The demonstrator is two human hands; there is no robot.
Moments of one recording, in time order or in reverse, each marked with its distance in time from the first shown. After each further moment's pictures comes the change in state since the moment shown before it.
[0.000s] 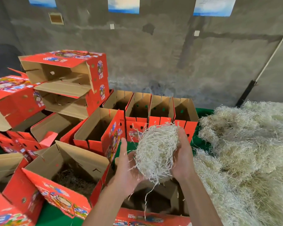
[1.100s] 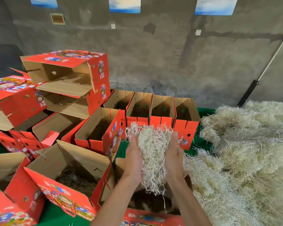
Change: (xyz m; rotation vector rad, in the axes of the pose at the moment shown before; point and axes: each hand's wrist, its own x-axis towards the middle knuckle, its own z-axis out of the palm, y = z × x) left_hand 0.006 -0.004 0.040 0.297 0.242 0.366; right_hand -0.006 0.033 0.014 -0.516 0.282 -0.257
